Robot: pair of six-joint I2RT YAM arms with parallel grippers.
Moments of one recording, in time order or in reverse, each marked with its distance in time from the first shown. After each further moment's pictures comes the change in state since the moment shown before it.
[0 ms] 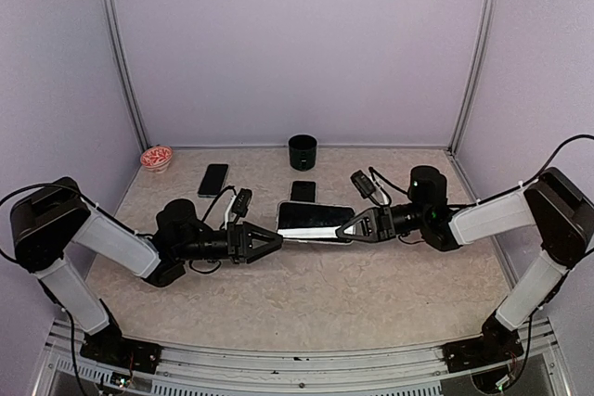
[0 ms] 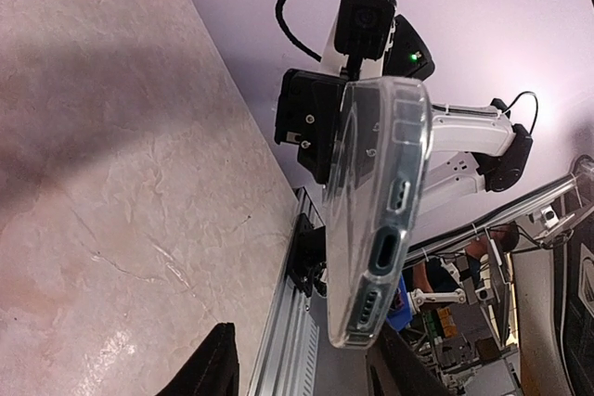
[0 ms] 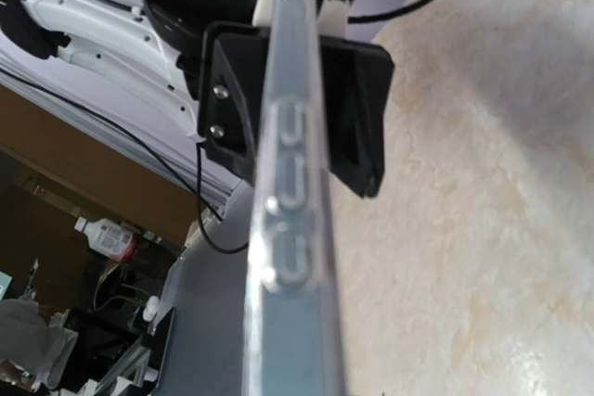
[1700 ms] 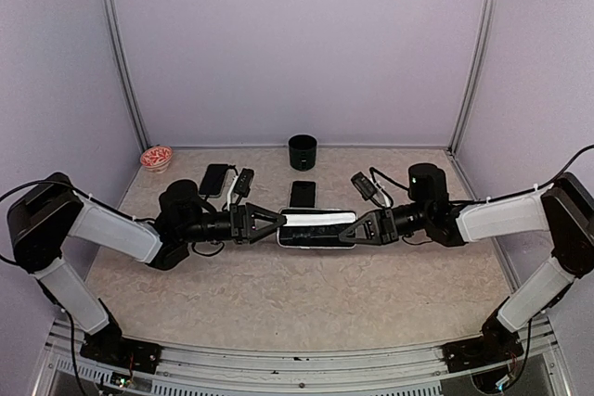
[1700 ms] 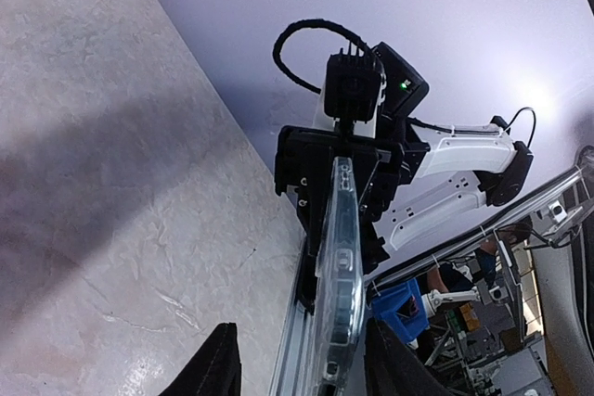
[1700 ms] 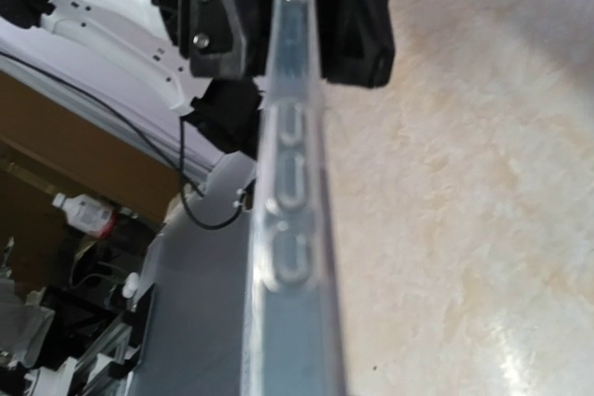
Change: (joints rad) left arm 0.045 -0.015 0.120 -0.115 0.031 0.082; right arm 0.012 -0.086 0.028 -0.262 0.022 -0.173
